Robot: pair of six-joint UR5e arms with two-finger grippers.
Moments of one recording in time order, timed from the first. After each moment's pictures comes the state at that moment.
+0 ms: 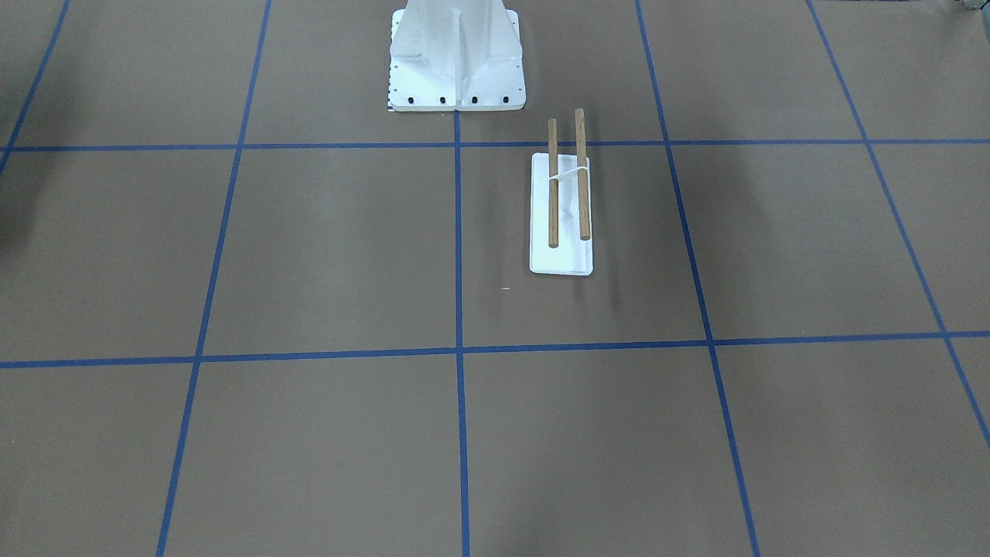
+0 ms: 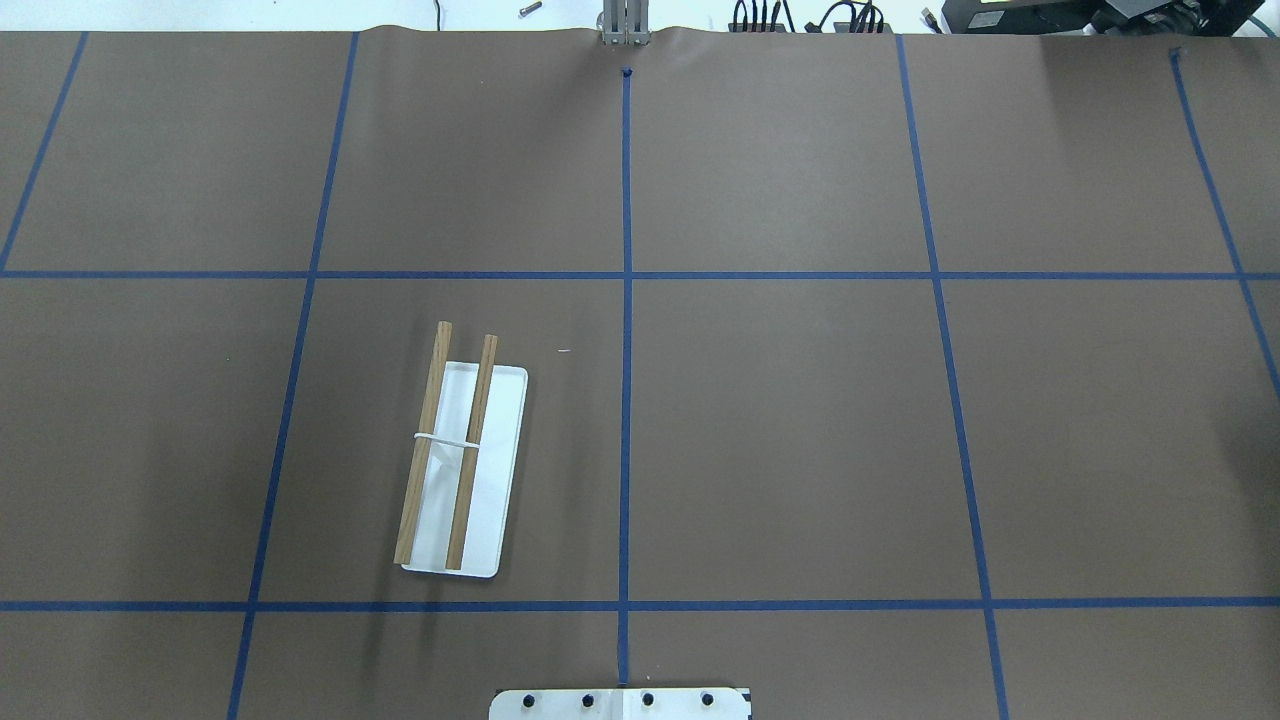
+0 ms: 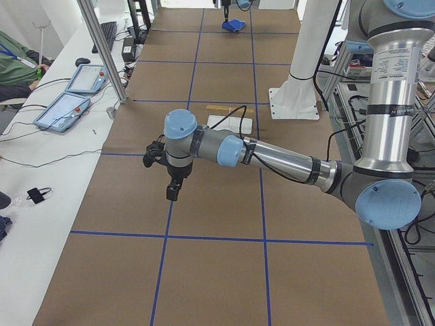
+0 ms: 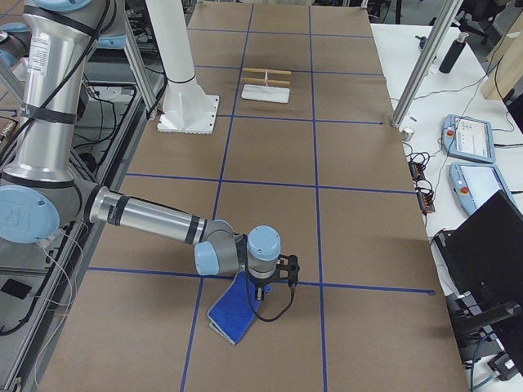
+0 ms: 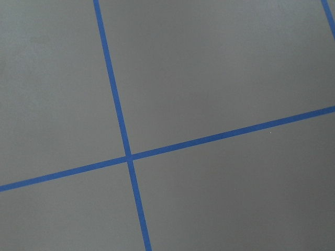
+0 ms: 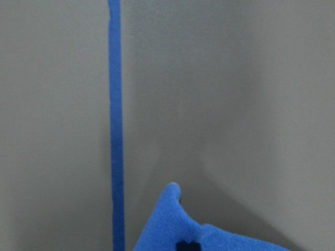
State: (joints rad) left arm -1.48 -1.58 -1.83 -1.59 -2.31 -0.03; right arm 1.38 -1.79 1.51 -1.14 2.31 0.24
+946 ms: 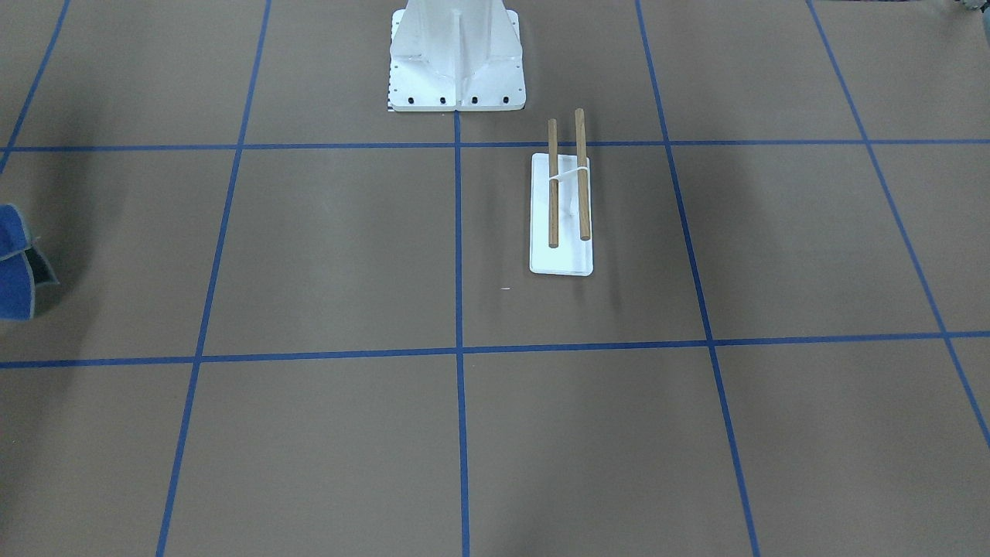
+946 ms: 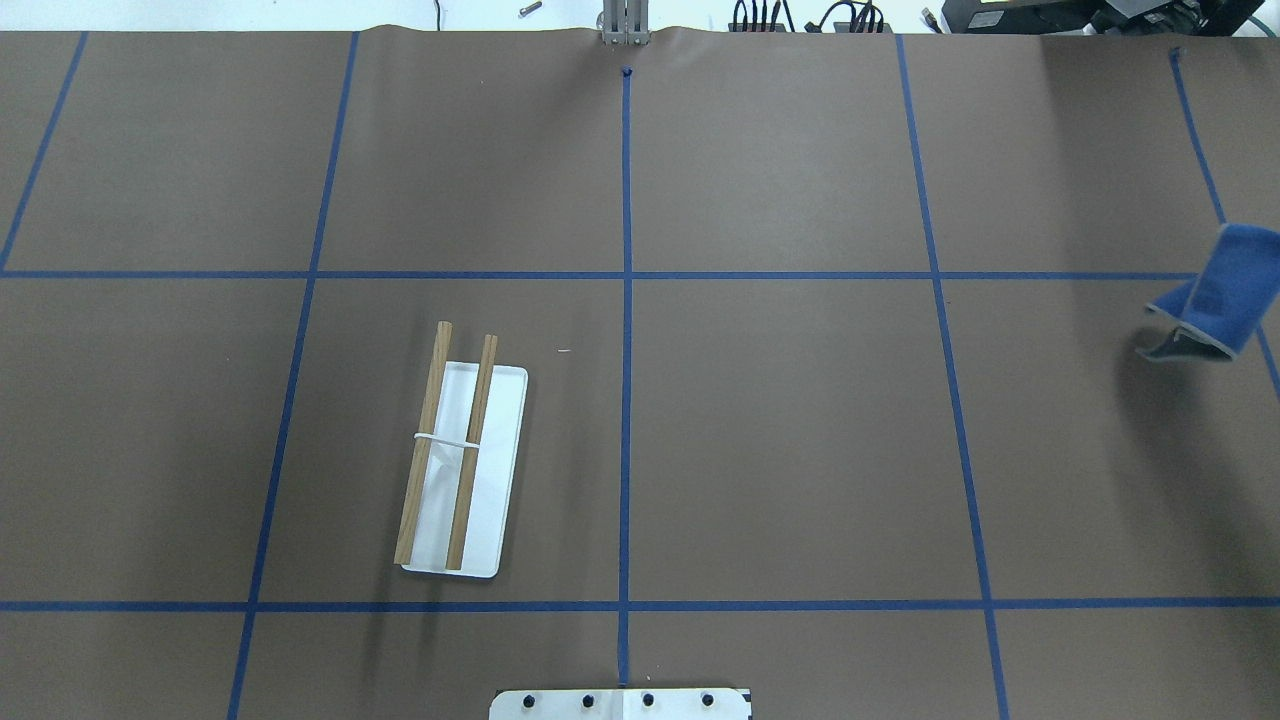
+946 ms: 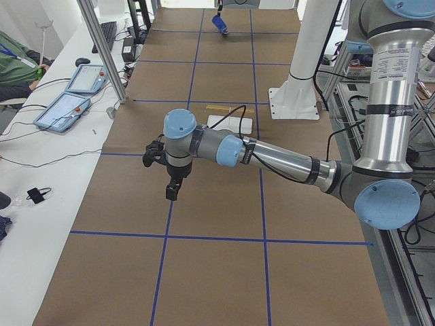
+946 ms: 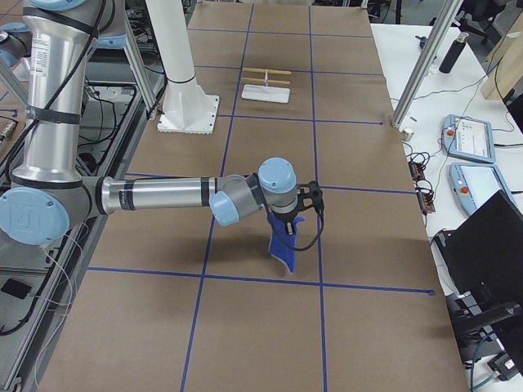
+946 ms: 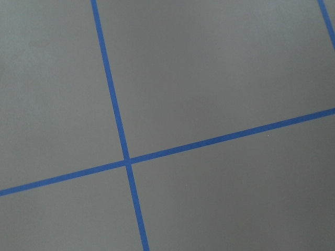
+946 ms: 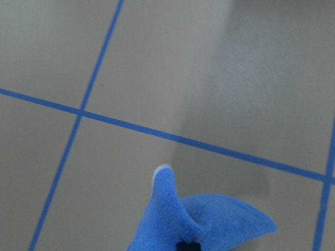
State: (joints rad) left arm -1.48 -1.64 -1.81 -1.61 -2.31 -0.04; right arm 1.41 -1.63 1.82 -1.16 2.50 0.25
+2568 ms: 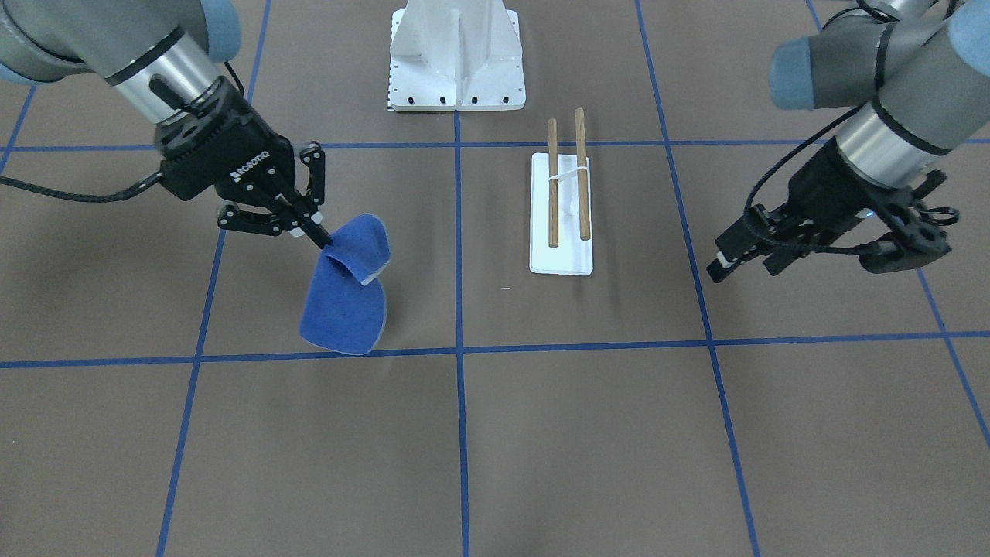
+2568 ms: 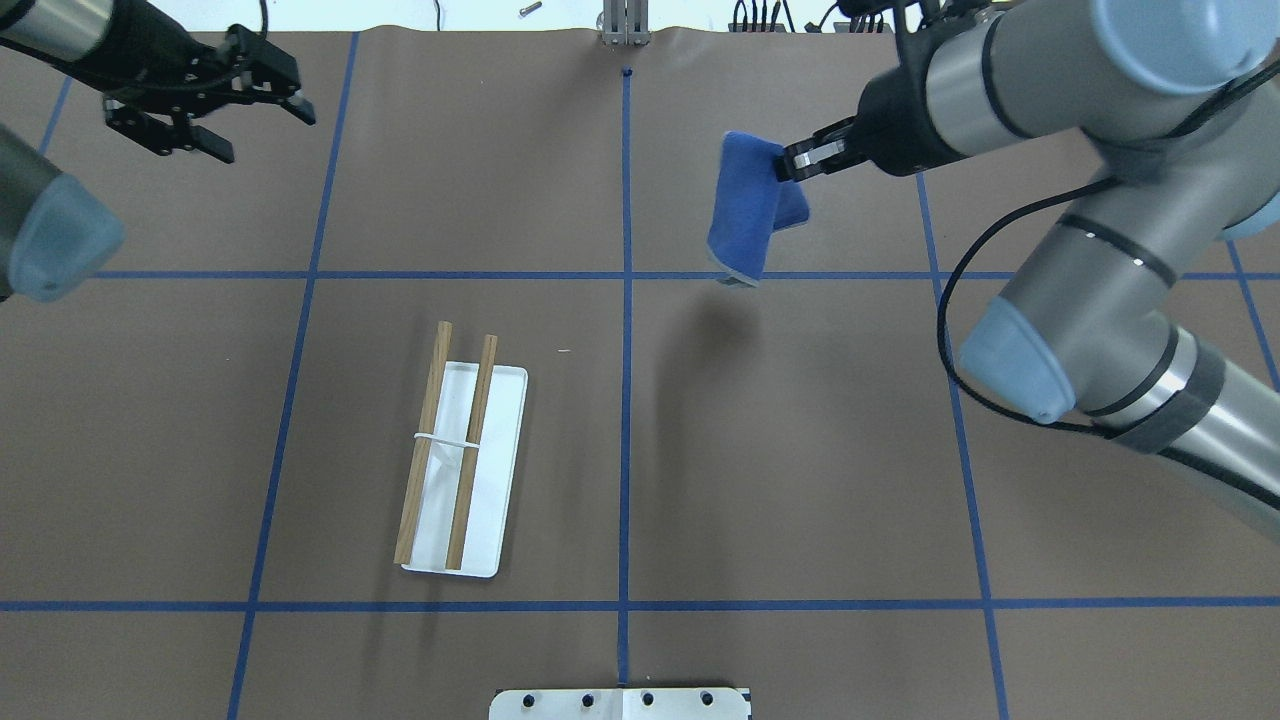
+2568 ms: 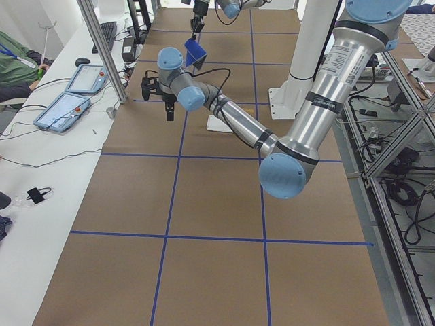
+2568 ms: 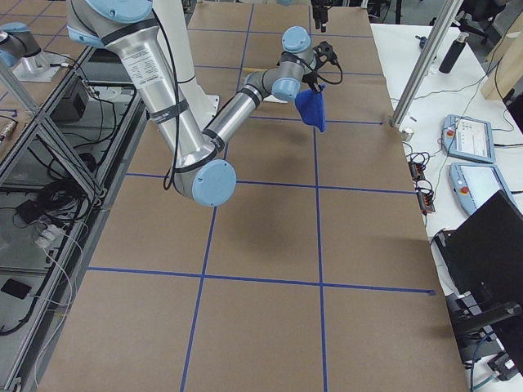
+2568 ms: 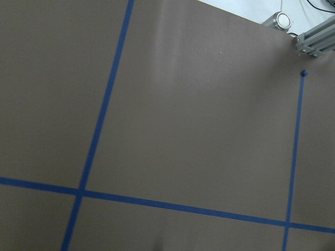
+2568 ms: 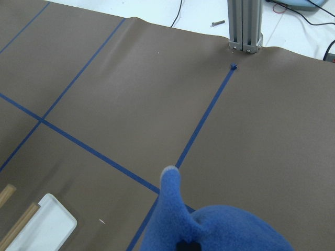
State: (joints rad) left arm -1.06 -2.06 -1.75 -1.83 -2.31 -1.31; right arm 0.82 -1.05 1.88 -1.15 2.00 0.74
